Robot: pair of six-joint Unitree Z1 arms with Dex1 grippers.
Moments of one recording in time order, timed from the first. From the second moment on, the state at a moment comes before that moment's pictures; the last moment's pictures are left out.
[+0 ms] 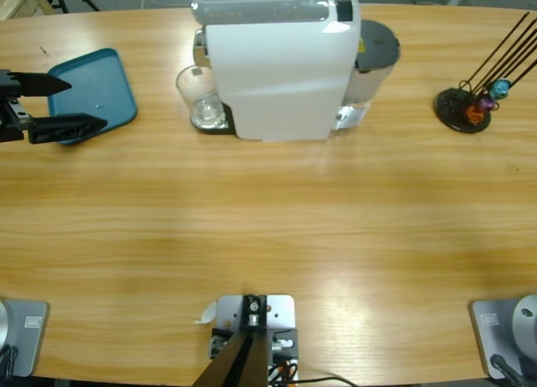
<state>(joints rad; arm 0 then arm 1) -0.48 1.22 -0.67 0.15 -0.29 0.26 0.51 1.75 -1.73 0.81 0.15 0.09</state>
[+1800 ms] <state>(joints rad) -0.49 1.29 -0.67 0.15 -0.29 0.28 0.55 1.85 -1.83 0.94 0.14 0.08</state>
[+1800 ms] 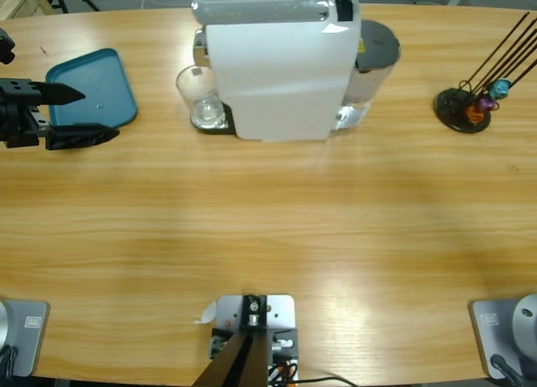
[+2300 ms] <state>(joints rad) -0.49 1.29 -0.67 0.15 -0.29 0.28 0.56 1.83 -1.83 0.91 0.12 0.05</state>
